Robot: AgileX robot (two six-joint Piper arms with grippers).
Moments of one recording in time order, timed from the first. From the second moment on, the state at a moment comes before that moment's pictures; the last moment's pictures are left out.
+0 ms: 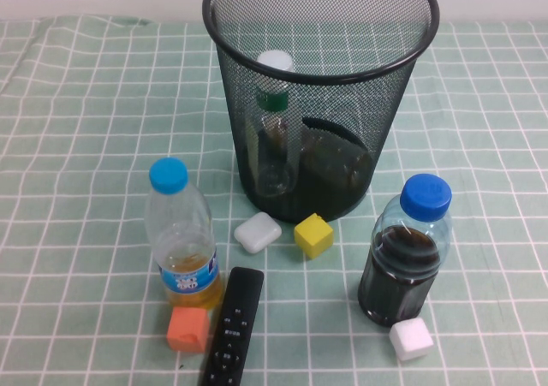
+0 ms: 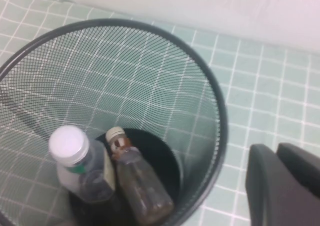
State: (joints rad) right arm 0.37 1.67 -2.23 -0.06 1.27 0.11; left arm -0.07 -0.01 0.03 0.03 0.35 0.03
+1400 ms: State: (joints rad) right arm -0.07 0.04 0.02 -0.02 -0.01 -0.03; left arm -0.07 -0.01 0.03 0.03 0.35 0.03
